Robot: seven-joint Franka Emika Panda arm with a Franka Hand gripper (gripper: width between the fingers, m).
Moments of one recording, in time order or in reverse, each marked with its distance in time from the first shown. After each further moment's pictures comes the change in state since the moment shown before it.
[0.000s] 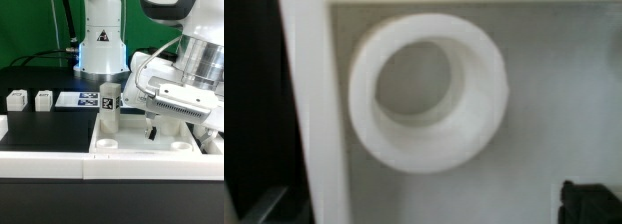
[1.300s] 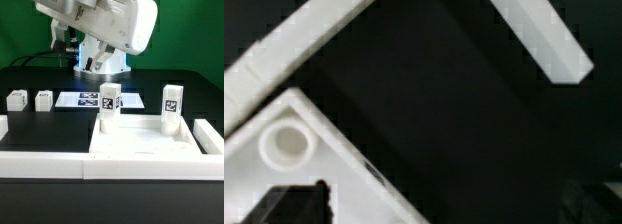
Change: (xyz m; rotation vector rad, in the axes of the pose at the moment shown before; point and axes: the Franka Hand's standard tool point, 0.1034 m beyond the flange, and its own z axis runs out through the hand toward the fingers) arm 0.006 -0.187 -0.084 0.078 -0.047 0.756
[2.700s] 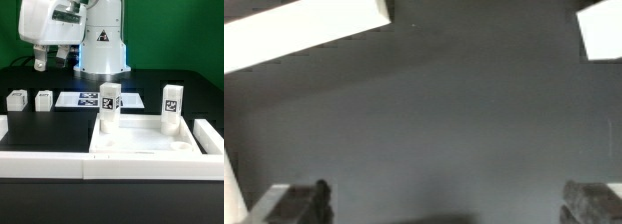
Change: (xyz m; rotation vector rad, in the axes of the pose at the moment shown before) arm 0.041 -0.099 0.045 -0.061 0.120 1.105
